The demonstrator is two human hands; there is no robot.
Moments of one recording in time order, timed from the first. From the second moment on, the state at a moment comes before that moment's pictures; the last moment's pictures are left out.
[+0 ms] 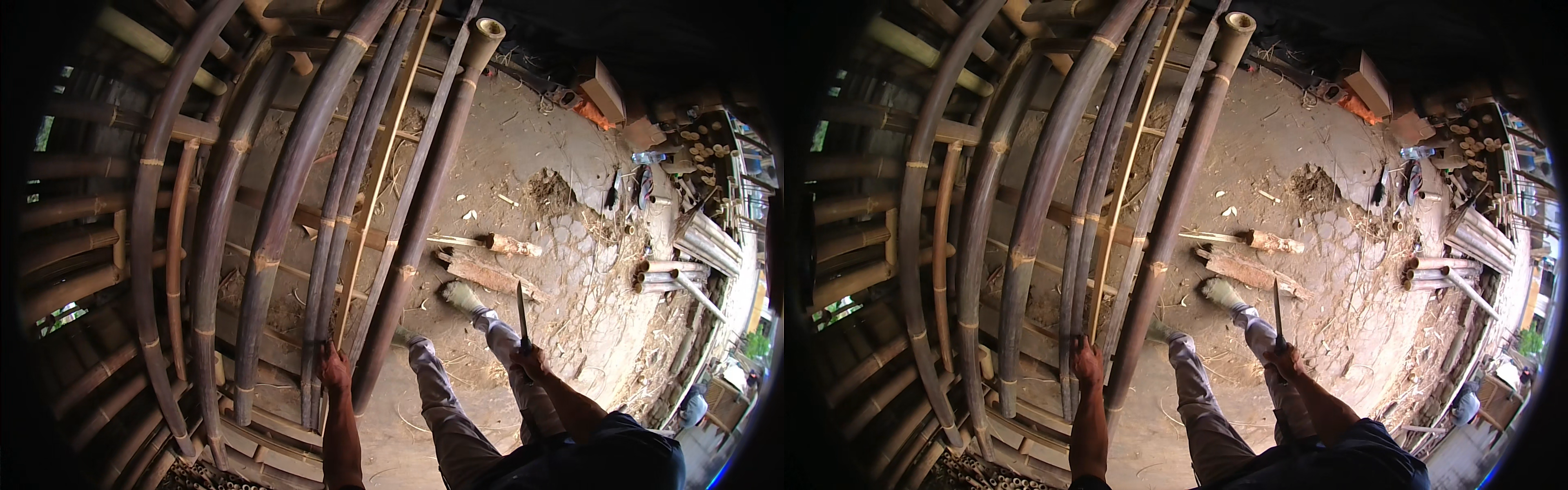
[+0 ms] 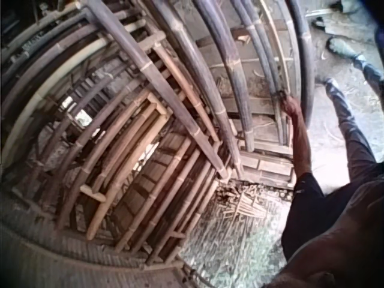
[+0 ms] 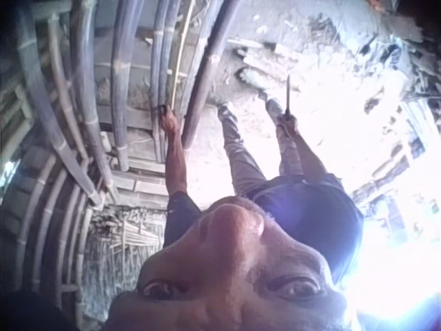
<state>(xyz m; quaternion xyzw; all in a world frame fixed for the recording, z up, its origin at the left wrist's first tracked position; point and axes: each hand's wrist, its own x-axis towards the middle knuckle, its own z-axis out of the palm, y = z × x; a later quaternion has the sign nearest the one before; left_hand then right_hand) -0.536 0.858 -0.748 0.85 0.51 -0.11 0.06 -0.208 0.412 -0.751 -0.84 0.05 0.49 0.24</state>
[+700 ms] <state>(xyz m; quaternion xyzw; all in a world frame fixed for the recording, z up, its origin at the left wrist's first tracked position) -0.499 0.831 -0.763 0.76 0.60 0.07 0.24 -0.189 0.437 -0.692 -0.73 0.16 0.56 0.35</state>
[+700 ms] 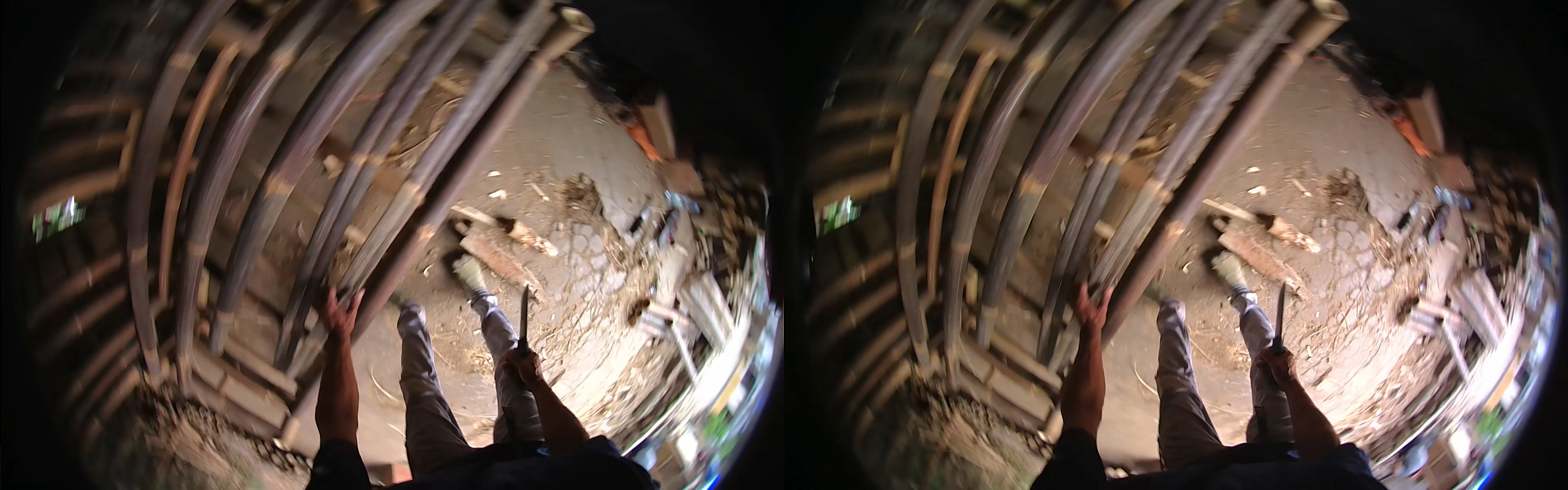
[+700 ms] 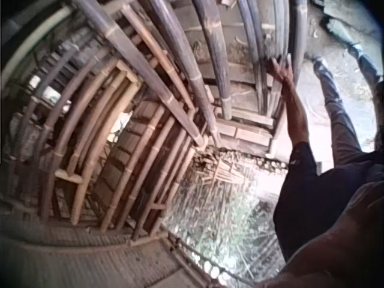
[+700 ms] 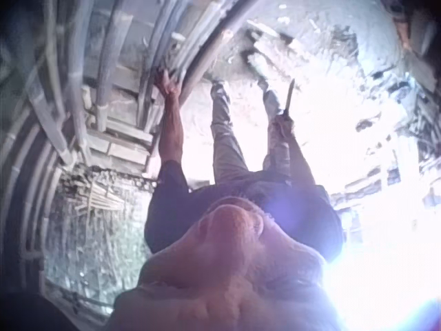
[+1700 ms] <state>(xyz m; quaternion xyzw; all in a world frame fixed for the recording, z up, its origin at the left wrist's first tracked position) -0.463 0.799 -0.783 -0.29 0.61 0.57 0.47 -0.226 0.678 -0.651 -0.77 -0.04 0.53 0.35</state>
